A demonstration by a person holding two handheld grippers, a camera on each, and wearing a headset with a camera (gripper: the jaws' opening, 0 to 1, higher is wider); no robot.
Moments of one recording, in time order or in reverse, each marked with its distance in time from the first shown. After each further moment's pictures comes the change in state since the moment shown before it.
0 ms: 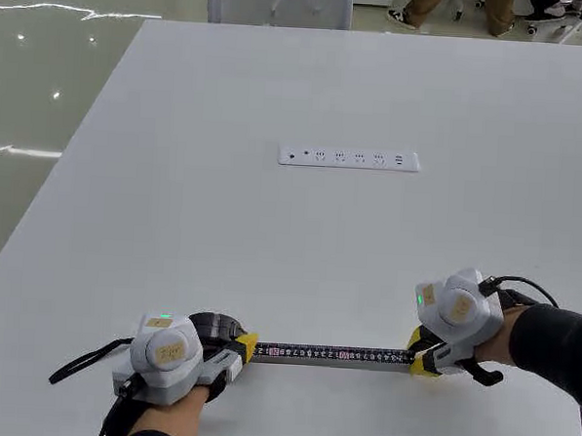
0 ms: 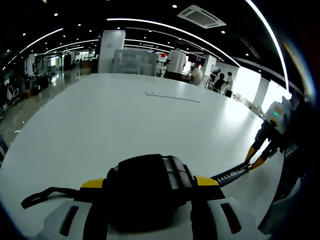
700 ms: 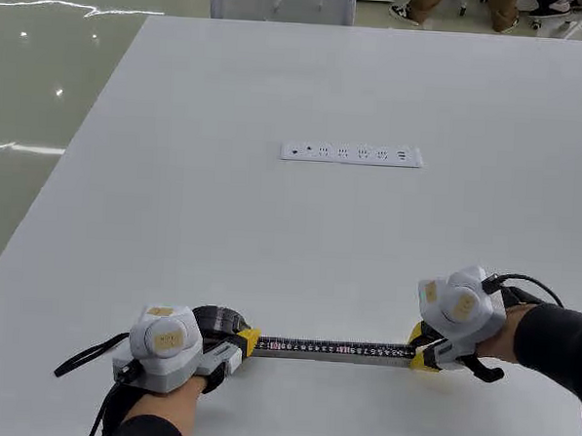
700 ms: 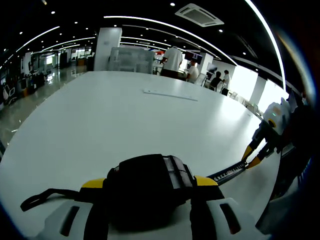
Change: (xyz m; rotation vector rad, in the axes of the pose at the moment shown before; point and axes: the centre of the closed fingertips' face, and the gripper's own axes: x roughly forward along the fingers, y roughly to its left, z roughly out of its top) left arm 0.001 -0.001 0.000 -0.005 0.017 -0.039; right arm 0.002 0.000 0.004 -0.011 -0.020 -0.025
